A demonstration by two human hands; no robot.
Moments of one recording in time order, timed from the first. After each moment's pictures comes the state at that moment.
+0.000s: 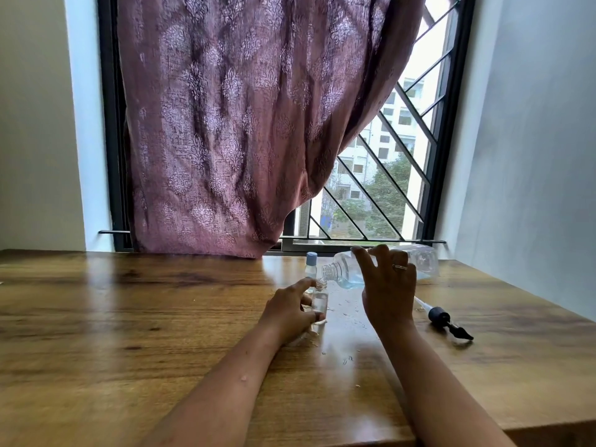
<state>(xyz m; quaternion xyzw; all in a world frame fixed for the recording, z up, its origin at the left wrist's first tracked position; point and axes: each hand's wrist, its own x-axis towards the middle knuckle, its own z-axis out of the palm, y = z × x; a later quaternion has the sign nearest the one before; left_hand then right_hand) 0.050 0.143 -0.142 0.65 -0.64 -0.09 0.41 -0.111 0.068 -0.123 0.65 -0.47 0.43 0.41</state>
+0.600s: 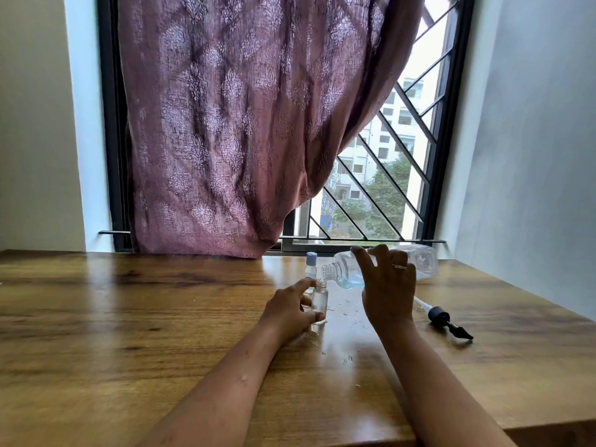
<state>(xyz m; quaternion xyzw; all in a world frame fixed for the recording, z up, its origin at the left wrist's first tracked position) 0.050 0.143 -0.143 0.65 -0.64 -0.10 0.41 -0.112 0.069 -0.121 0.66 -0.46 0.44 0.41</state>
